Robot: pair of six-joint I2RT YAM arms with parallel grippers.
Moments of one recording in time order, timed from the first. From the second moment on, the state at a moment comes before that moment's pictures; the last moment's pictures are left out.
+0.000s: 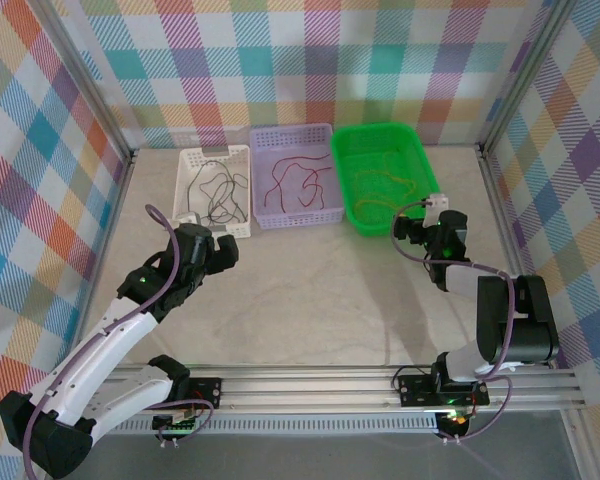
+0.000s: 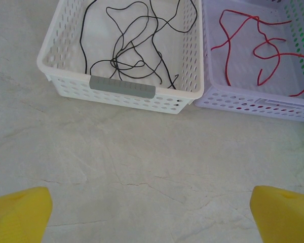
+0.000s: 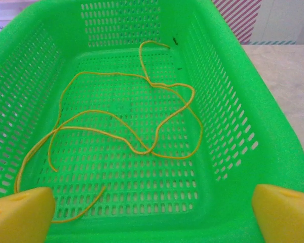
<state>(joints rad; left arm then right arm) -0.51 0.90 0.87 -0.71 -0.39 -0.60 0.01 1.49 0.53 0.58 -0.11 0.01</state>
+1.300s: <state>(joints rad) -0.38 0.87 0.51 -0.31 -0.75 -0.28 0.01 1.51 0.41 0.82 -0.09 0.05</state>
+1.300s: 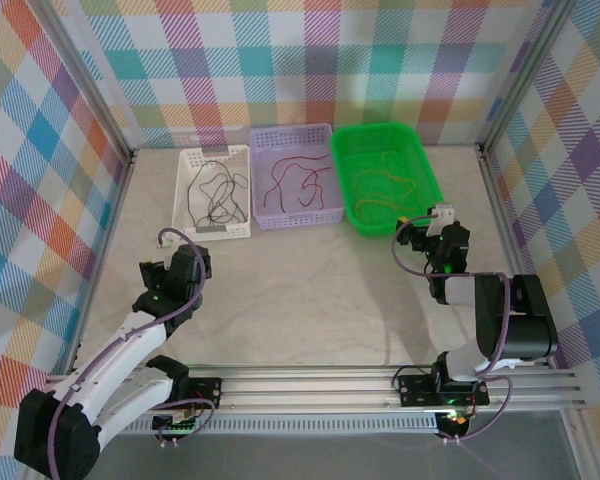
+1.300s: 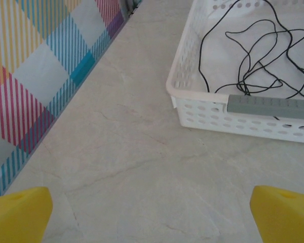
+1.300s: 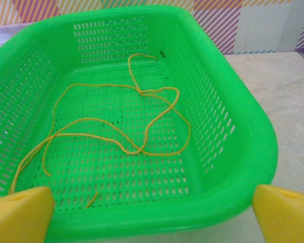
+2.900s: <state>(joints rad) -0.10 1.56 0.42 0.68 -0.24 -0.11 0.01 1.51 0.41 0.81 -0.09 0.05</state>
